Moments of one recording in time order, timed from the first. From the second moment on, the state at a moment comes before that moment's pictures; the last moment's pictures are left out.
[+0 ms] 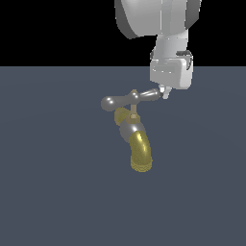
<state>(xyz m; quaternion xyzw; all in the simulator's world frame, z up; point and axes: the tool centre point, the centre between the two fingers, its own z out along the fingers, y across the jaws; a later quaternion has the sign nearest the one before) 0.025 -0.142 0.195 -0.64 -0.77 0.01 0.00</state>
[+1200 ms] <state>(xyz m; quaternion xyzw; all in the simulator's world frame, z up) 0.069 -0.106 0.195 -0.66 -0.75 0.01 -0.01</state>
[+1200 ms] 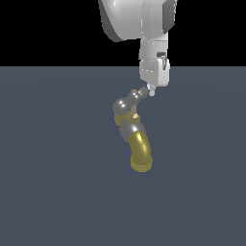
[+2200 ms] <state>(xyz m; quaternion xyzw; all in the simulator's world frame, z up) 0.053 -0.043 0.195 -0.66 -0.75 0.01 -0.01</state>
